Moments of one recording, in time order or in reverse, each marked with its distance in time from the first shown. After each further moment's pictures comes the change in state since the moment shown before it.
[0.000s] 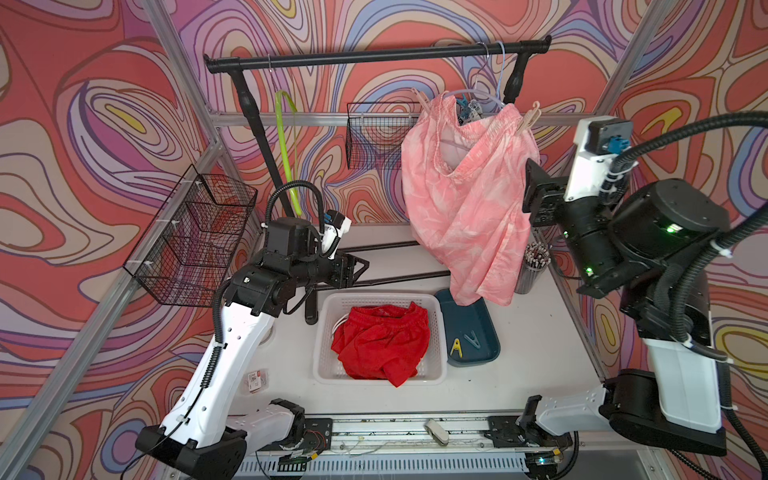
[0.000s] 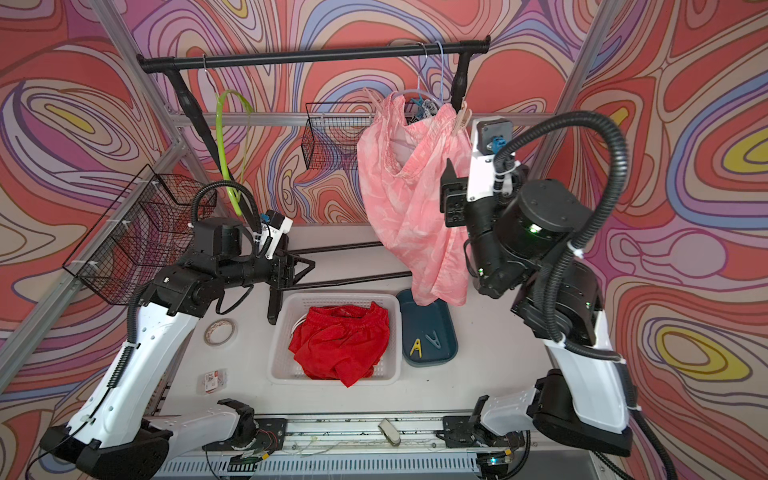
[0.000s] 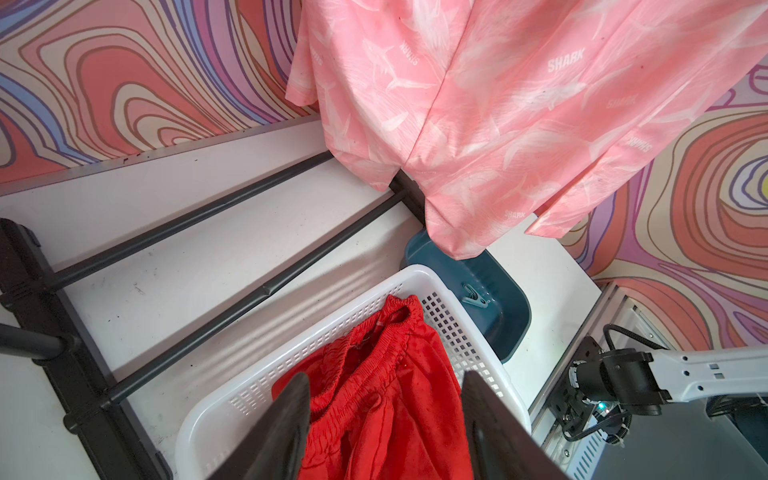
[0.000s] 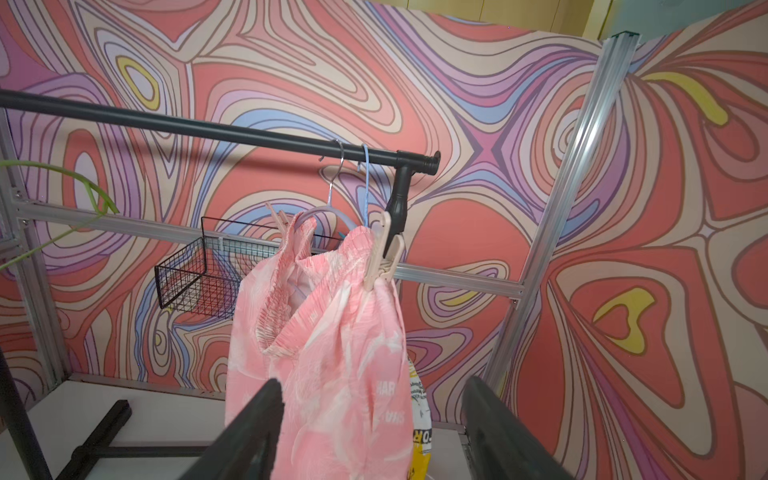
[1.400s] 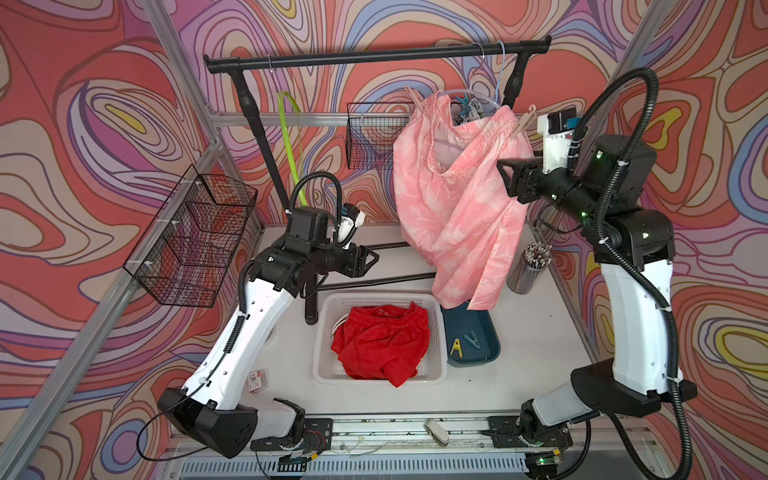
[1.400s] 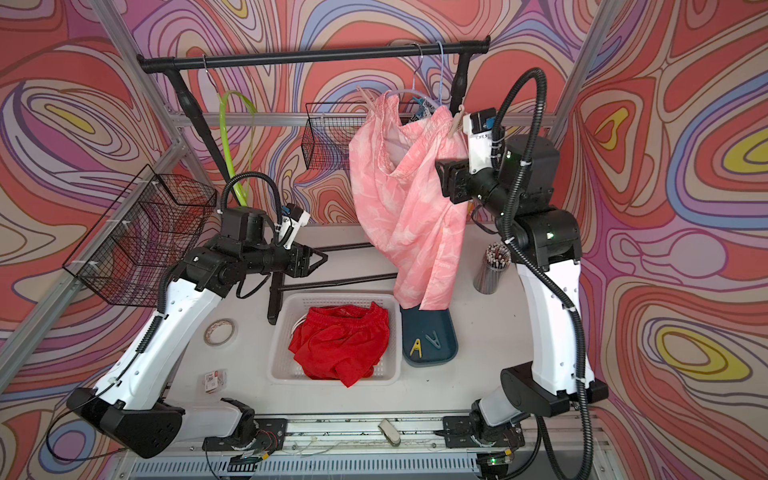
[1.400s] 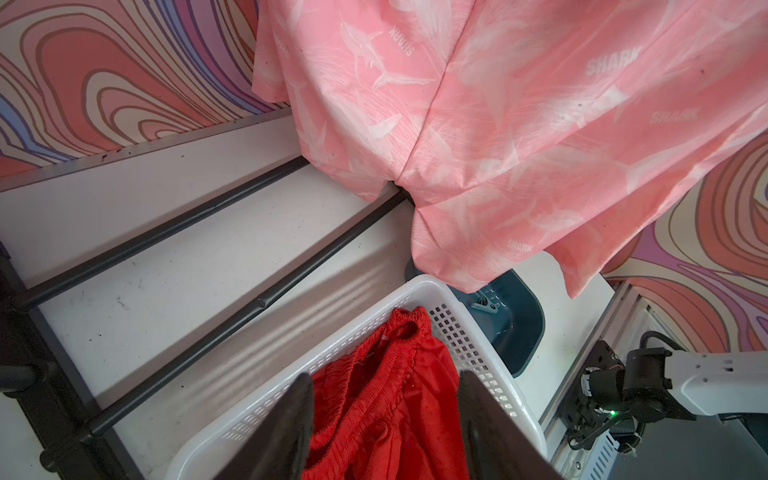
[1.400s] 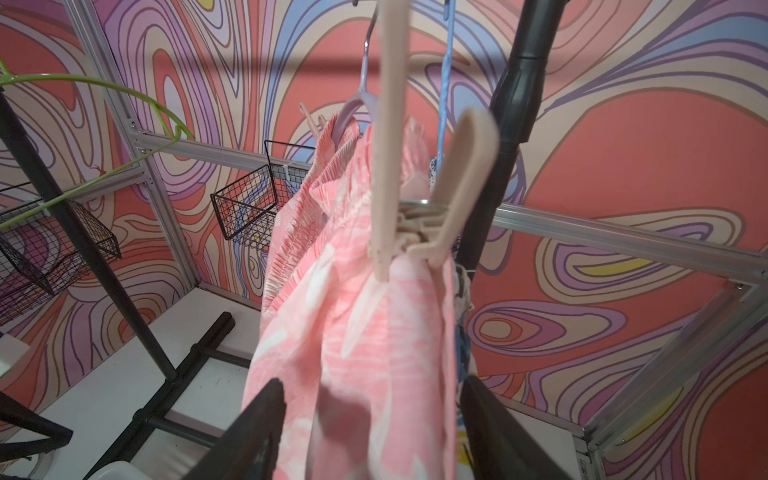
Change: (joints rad) left arm -0.023 0.127 0.055 0.023 -0.016 0.000; right arm -0.665 0.143 0.041 -0.159 -1.013 0.250
